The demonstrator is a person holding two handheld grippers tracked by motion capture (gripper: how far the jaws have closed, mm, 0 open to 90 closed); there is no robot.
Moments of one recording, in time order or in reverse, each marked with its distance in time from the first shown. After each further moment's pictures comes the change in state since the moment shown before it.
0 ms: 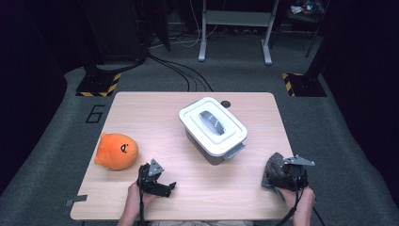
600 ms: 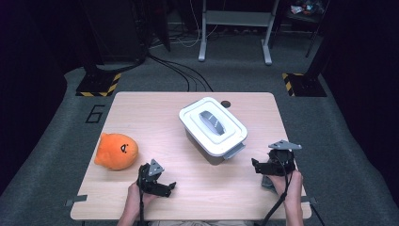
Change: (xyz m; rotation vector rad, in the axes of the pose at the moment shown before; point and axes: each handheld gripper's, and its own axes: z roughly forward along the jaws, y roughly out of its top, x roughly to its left) left arm 0.000 0.000 0.000 0.001 0.000 0.001; right arm 0.031 0.055 0.001 -0.069 0.119 -0.125
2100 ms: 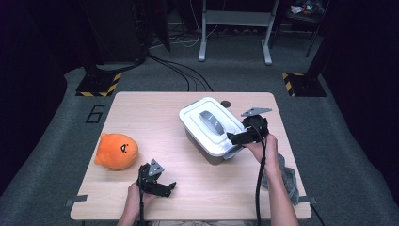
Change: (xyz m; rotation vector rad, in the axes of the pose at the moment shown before) left arm 0.000 0.000 0.000 -0.001 0.000 -0.001; right arm 0.033 0.106 0.045 -0.020 0.150 -0.128
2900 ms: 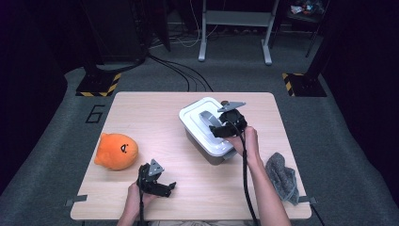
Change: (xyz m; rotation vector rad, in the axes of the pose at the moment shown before) left arm 0.000 0.000 0.000 0.000 -0.001 0.000; right arm 0.041 0.037 0.035 -0.014 0.023 -0.150
